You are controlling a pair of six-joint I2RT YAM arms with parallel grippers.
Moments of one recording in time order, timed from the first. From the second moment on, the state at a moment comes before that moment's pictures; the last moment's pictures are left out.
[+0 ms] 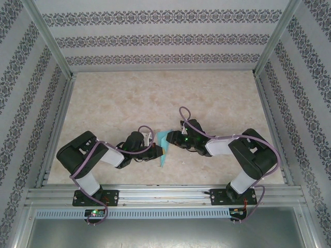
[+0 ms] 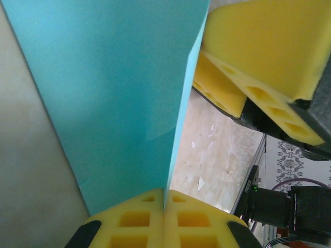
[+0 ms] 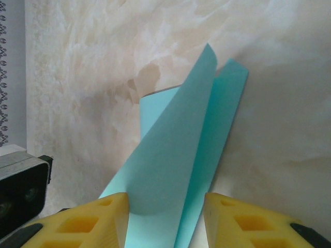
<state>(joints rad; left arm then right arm) -0.67 1.70 0.39 0.74 0.53 -1.02 0.62 1.64 0.56 0.39 -0.36 0.95</state>
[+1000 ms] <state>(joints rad) -0.65 1.80 0.35 0.95 0.55 -1.11 0.64 1.72 0.62 0.40 -0.36 0.97</state>
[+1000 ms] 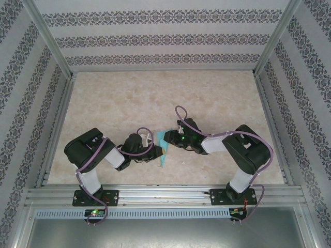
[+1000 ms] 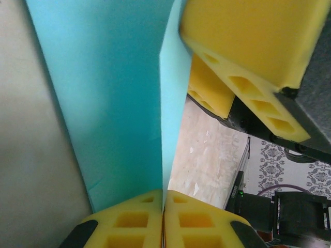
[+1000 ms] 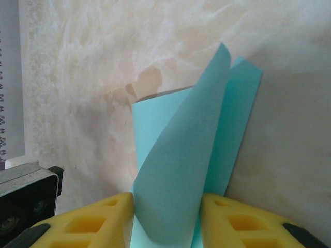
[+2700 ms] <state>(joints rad) -0.55 1.79 0.45 0.79 0.61 -1.12 0.64 1.74 0.68 0.29 -0.36 0.98</state>
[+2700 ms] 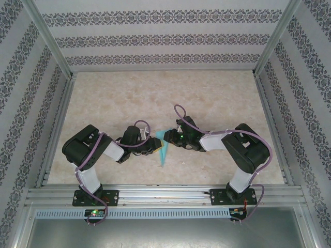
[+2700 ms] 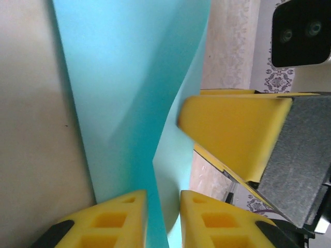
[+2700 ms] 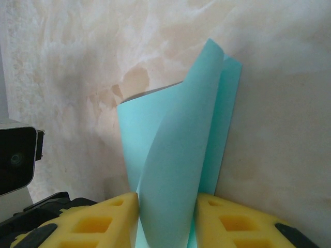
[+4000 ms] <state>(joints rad) -0.55 1.72 0.46 0.62 0.54 -1.00 0.64 1.75 0.71 0.23 -0.36 0.97</state>
